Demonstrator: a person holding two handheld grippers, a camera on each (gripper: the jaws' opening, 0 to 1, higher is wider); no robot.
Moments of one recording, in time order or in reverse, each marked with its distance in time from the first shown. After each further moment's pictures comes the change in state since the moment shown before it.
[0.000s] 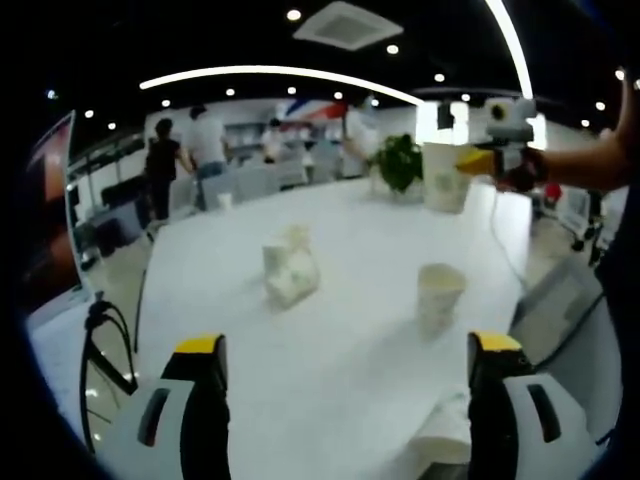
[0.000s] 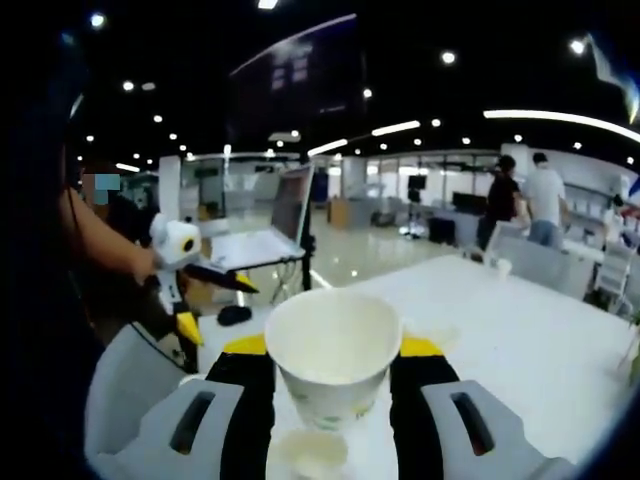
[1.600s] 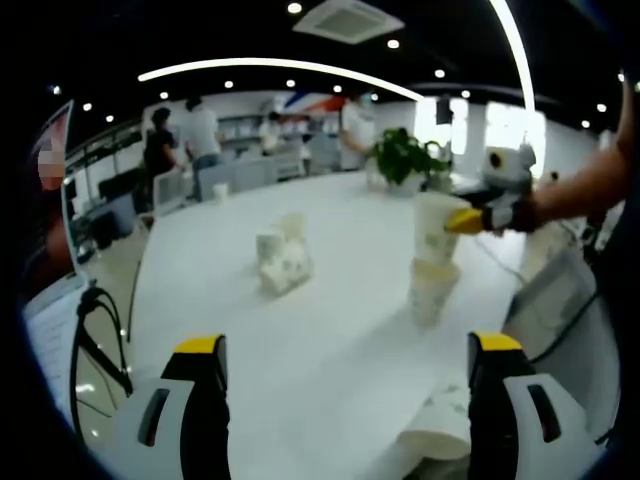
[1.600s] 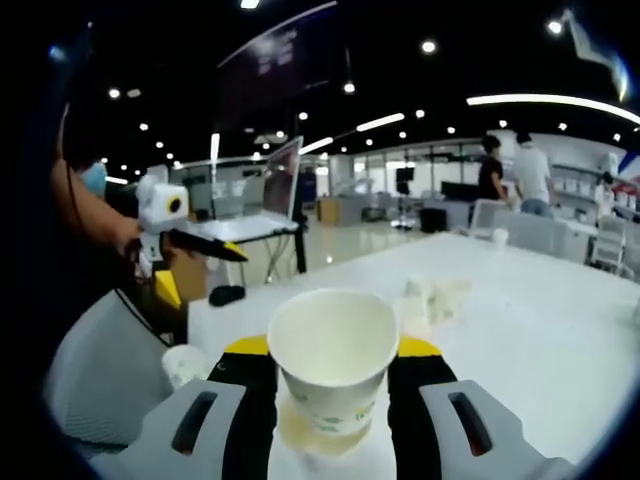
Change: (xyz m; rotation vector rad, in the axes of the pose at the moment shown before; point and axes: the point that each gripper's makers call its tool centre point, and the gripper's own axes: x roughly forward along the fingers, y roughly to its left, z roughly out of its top) left arm 0.000 -0.006 -0.010 -0.016 0.029 -0.012; right arm 0.017 0.005 -0.082 0.073 -0.004 -0.042
